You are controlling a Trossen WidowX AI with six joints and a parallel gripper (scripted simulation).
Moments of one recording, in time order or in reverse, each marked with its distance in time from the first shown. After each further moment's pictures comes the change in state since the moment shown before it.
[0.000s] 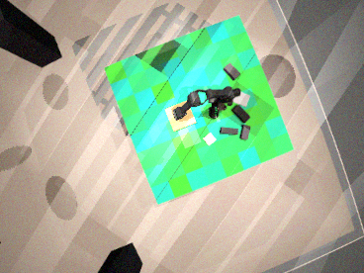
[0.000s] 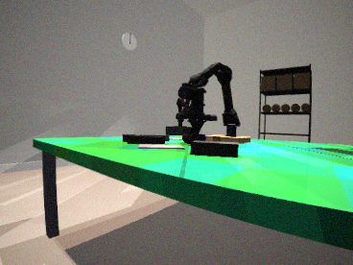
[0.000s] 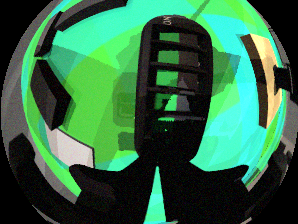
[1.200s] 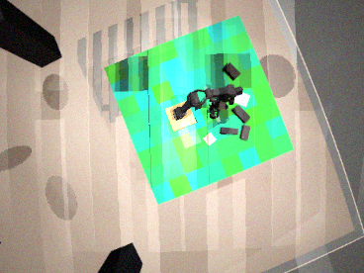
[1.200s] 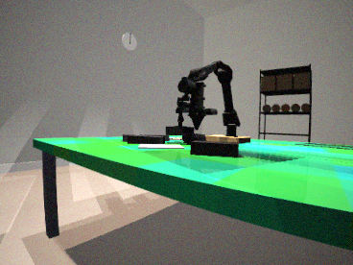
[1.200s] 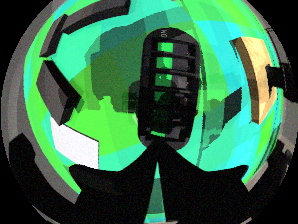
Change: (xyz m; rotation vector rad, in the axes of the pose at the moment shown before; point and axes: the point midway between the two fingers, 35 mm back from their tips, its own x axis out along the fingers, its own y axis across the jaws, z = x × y) arm -0.027 0.000 0.000 0.001 -0.006 -0.012
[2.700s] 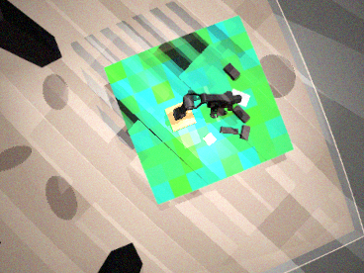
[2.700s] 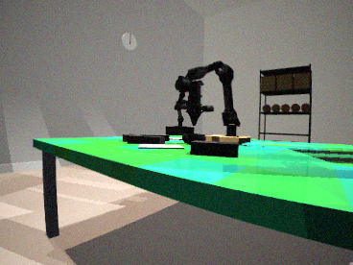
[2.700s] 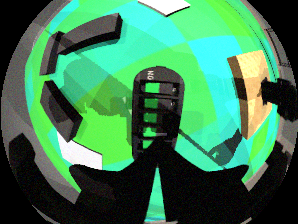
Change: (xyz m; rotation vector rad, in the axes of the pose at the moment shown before) arm -0.019 -0.011 0.050 0.006 0.001 0.004
